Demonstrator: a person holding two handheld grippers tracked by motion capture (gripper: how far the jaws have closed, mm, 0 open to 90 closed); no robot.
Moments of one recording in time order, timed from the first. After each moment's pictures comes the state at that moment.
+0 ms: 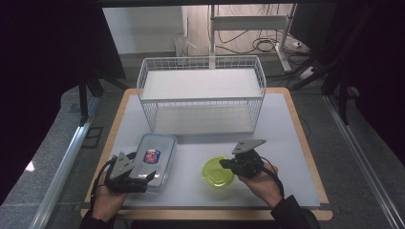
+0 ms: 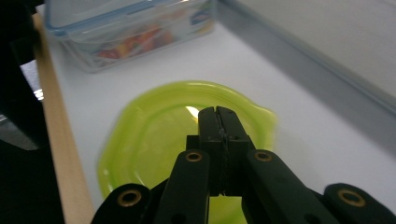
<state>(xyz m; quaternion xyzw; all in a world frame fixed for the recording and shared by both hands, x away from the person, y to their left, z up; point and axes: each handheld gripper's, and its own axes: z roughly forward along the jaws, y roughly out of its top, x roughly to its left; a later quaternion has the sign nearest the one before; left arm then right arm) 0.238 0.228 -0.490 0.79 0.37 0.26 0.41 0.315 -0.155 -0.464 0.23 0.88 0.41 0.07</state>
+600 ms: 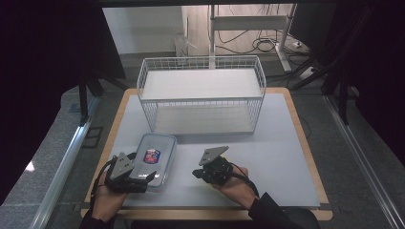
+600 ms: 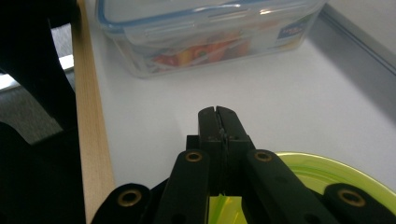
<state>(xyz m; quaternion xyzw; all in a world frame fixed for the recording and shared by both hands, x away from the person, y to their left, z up) 0.238 0.228 -0.491 0.79 0.37 0.26 0.41 0.301 -0.078 -0.481 0.15 0.91 0.37 0.05</state>
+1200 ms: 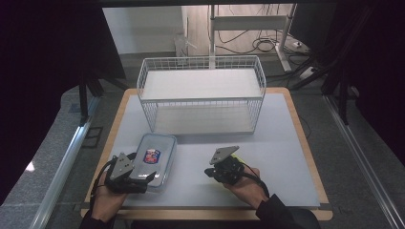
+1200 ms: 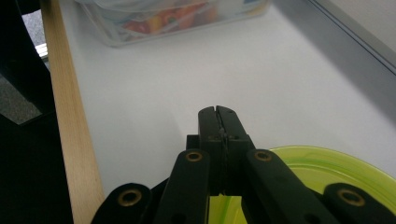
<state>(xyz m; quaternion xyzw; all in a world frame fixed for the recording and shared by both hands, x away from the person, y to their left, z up) 0.237 0.227 -0.491 0.79 0.37 0.26 0.41 0.303 -0.111 -0.477 0.18 0.92 0.35 0.07</state>
